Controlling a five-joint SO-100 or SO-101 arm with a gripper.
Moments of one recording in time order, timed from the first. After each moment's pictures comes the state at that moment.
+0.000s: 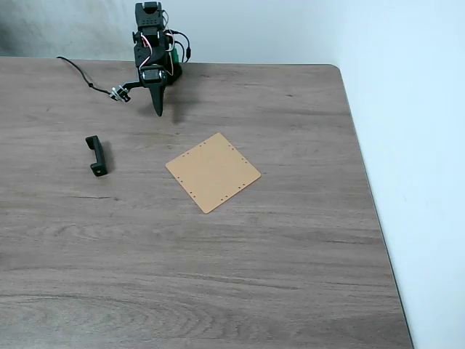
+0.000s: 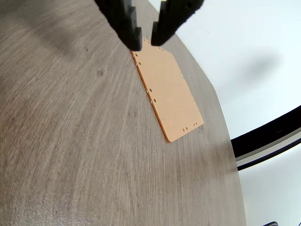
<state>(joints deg) -2.6 192.6 178.3 47.9 -0.5</state>
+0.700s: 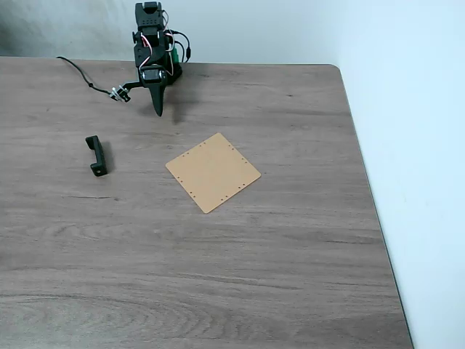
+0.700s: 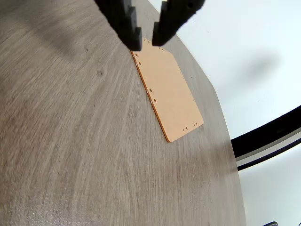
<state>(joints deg) -2.6 192.6 178.3 47.9 -0.5</state>
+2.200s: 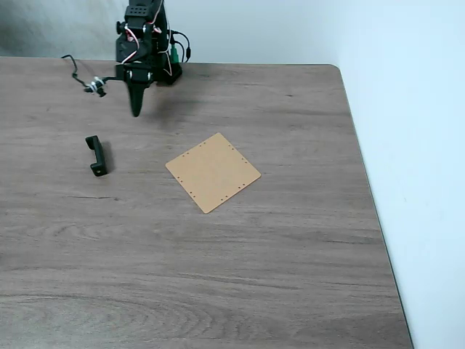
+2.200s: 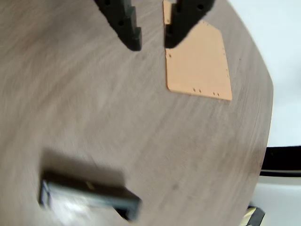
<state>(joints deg) 9.1 140.7 138.5 43.9 -41.7</state>
